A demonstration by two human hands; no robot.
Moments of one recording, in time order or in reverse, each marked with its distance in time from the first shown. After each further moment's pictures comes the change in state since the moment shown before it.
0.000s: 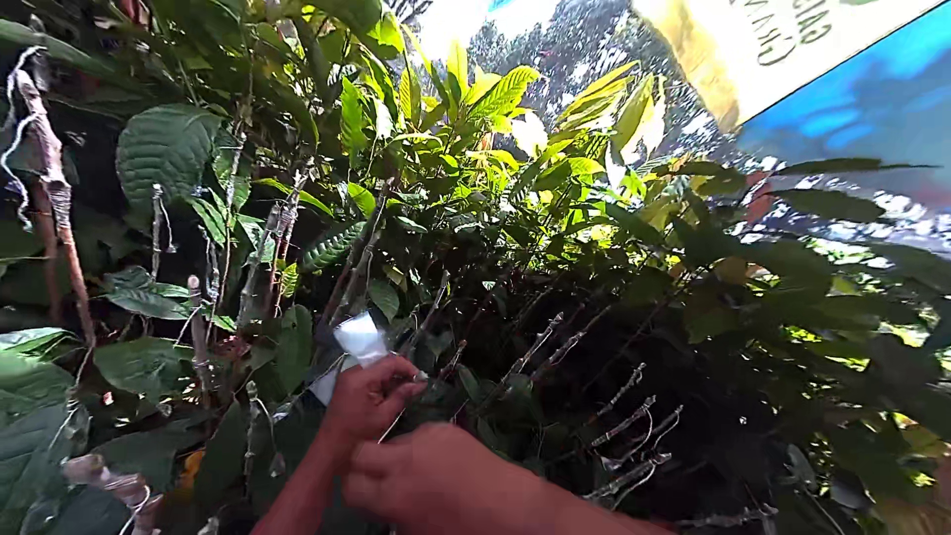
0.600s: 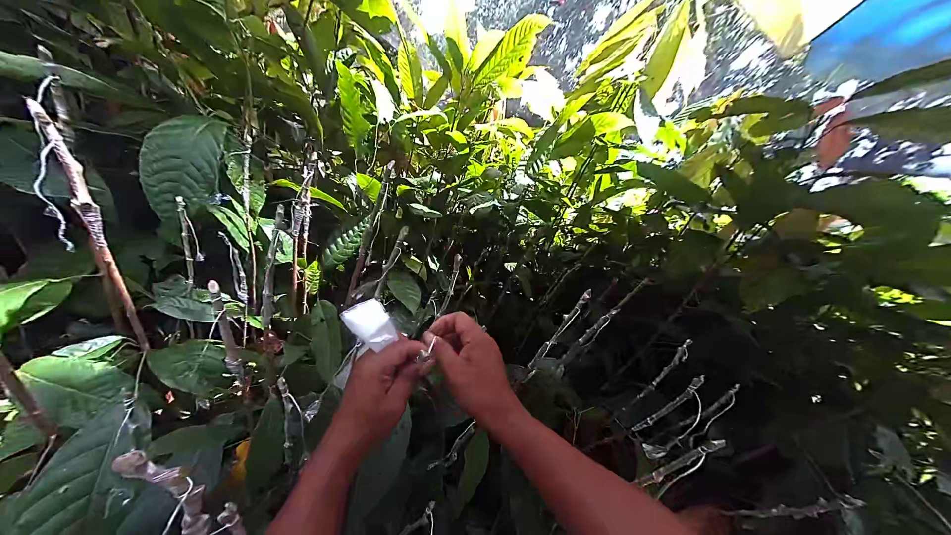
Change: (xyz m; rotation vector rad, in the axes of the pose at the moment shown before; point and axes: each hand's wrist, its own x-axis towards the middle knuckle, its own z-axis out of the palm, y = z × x) left_hand 0.007 0.002 -0.012 0.059 -0.049 0.010; right_hand 0.019 0.078 0.040 0.665 0.554 0.701
